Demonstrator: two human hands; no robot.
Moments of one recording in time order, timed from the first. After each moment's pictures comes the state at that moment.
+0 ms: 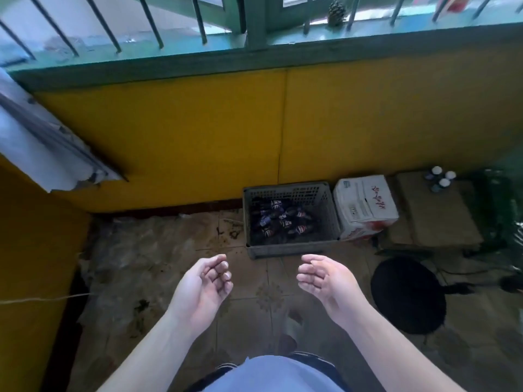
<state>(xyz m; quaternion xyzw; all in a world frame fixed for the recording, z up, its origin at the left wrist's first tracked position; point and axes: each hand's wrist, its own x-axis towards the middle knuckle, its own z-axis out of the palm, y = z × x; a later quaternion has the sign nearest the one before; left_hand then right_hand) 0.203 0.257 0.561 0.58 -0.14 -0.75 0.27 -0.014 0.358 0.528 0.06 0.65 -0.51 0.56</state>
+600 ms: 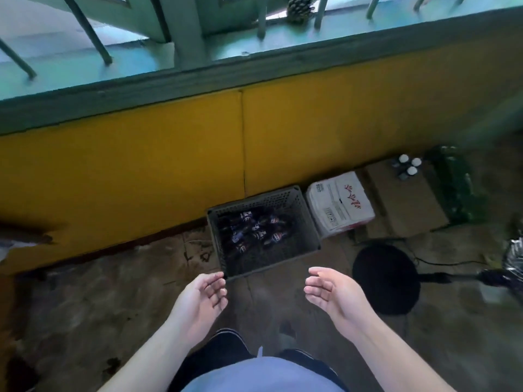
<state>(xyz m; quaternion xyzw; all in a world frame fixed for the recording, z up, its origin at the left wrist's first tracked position) 0.102 0.076 0.470 0.62 -0.13 -0.76 0.10 -0.102 0.245 0.492 0.20 0.67 -0.53 0.49</state>
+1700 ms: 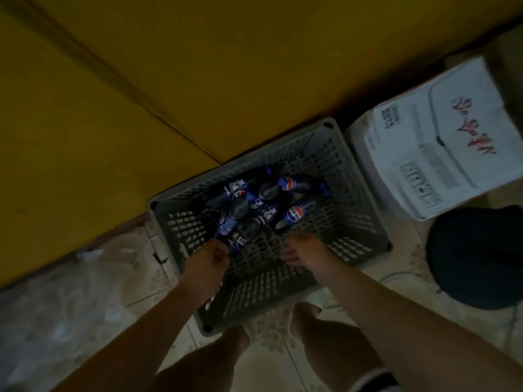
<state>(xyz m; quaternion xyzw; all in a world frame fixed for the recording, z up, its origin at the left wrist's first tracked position) -0.039 -0.061 -0.011 0.53 -0.67 -0.48 -0.22 -0.211 0.081 -0.046 0.16 0.70 -0.32 0.61</state>
